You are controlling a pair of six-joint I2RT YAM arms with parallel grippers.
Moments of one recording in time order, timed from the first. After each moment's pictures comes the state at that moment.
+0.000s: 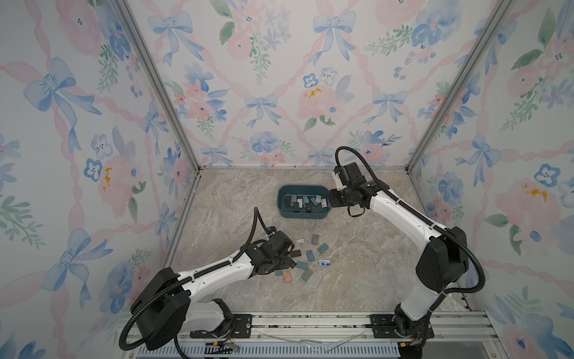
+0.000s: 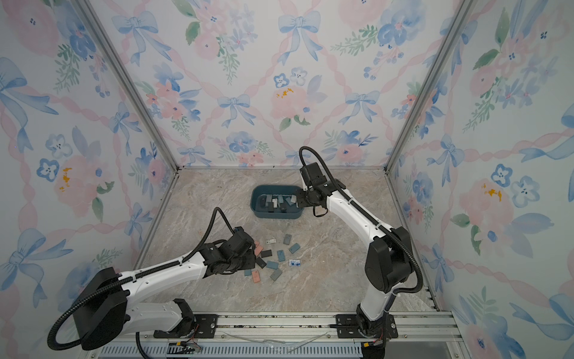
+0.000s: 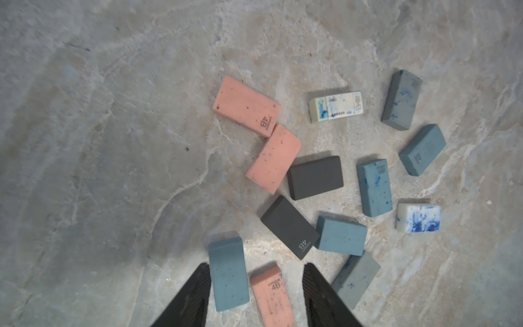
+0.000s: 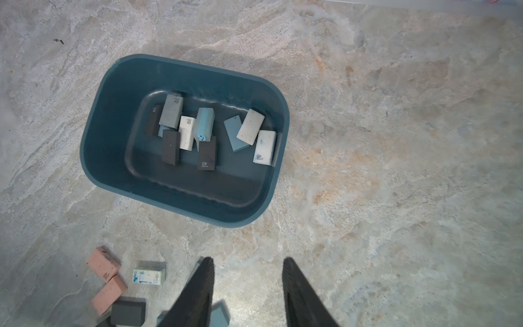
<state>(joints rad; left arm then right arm) -0.83 1.27 0.69 -0.53 -0.15 -0.88 0.49 1.73 1.54 -0.74 0.07 0.26</state>
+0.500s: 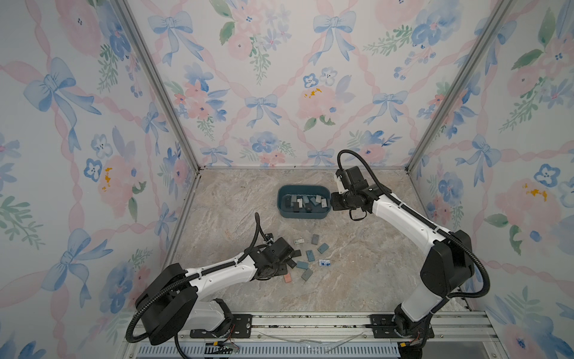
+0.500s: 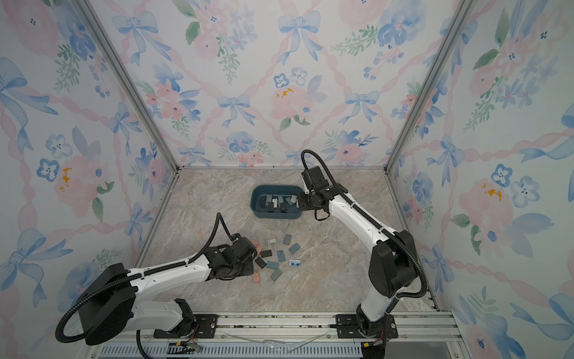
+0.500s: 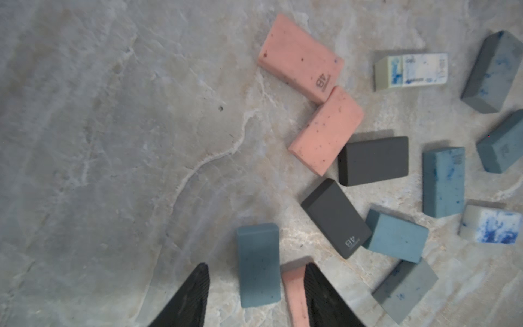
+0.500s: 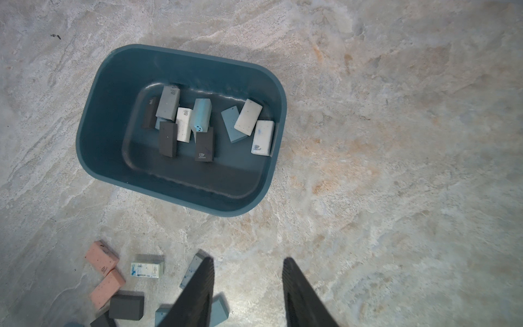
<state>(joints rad) -0.86 1.31 0.64 -0.55 -0.19 -0.97 0.49 1.69 1.47 -0.71 0.07 0.27</state>
